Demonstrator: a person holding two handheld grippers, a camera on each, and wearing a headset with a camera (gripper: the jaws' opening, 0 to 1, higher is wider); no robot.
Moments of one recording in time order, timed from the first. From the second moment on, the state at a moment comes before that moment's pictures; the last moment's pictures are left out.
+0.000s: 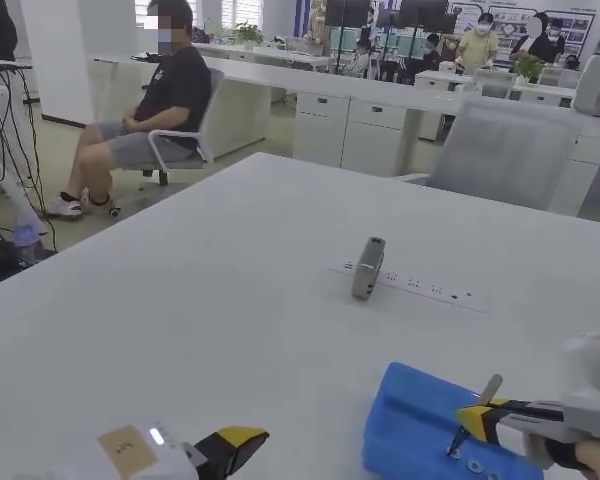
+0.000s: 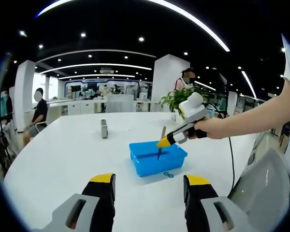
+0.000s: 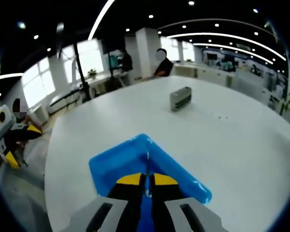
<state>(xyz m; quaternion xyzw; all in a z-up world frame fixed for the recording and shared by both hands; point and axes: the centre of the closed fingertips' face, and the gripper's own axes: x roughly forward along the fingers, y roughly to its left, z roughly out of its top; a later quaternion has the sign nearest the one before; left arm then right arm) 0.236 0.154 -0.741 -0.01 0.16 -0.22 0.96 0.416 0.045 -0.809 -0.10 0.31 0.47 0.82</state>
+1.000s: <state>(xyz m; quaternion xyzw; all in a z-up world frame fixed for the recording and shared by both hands) 0.236 0.152 -0.741 0.00 0.16 -0.22 0.96 0.357 0.044 -0.747 -0.06 0.24 0.50 0.83</state>
